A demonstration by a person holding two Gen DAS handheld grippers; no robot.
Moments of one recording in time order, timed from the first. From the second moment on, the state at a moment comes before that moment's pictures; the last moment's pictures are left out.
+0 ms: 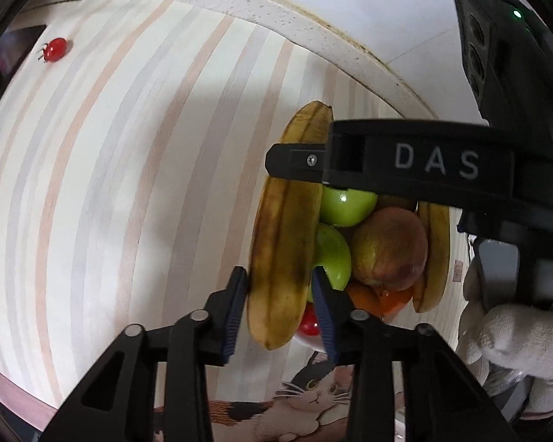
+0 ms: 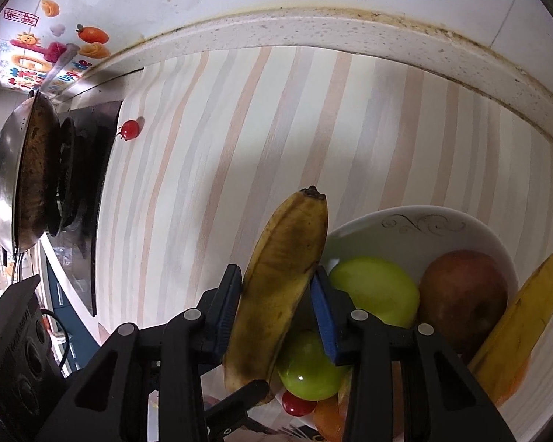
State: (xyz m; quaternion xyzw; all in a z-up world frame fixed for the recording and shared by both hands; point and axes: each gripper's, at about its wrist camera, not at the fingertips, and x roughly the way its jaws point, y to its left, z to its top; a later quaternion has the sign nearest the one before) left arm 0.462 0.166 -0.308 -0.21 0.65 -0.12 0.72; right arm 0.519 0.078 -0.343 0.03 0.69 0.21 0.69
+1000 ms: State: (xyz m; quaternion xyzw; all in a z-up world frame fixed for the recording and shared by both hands) left arm 0.472 0.159 -0.290 -0.17 0.66 -0.11 0.73; right arm 0.511 0.053 -0.323 0.07 0.67 0.19 0.71
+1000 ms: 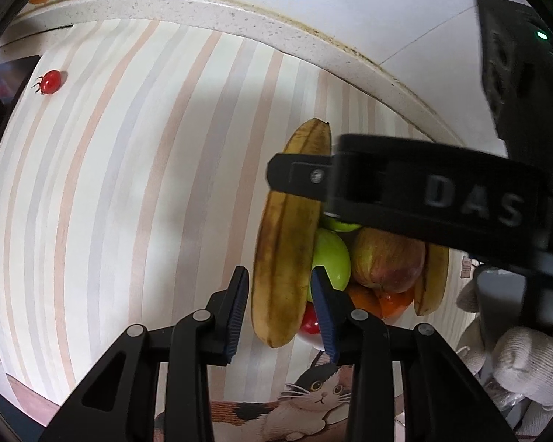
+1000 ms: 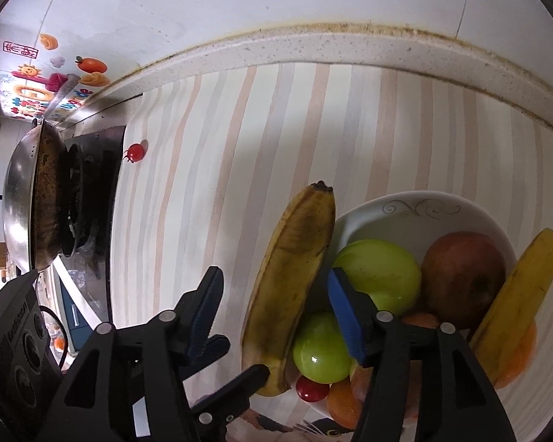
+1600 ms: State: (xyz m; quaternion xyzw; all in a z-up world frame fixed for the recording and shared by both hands) left arm 0.421 0.171 -0.214 -0.08 0.60 -0.06 0.80; right arm 0.389 -0.042 -0.238 0.04 0.56 0.06 0.83
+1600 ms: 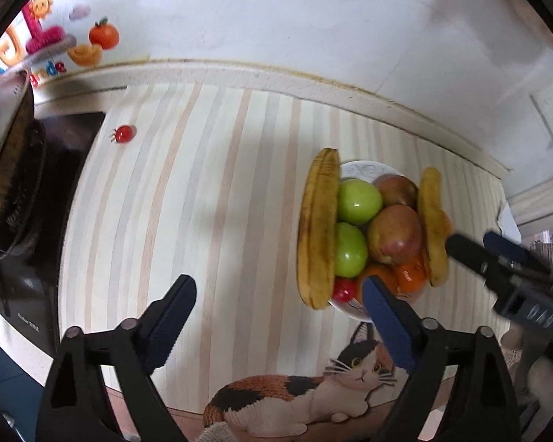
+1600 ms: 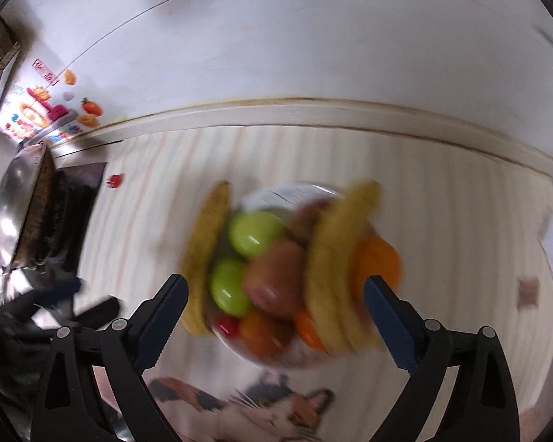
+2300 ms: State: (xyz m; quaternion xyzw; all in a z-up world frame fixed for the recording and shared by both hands) left arm 0.286 0.119 -0.122 -0.03 0.49 -0.09 0.86; right arm 0.197 -0.087 -0.134 0.05 0.43 0.00 0.90
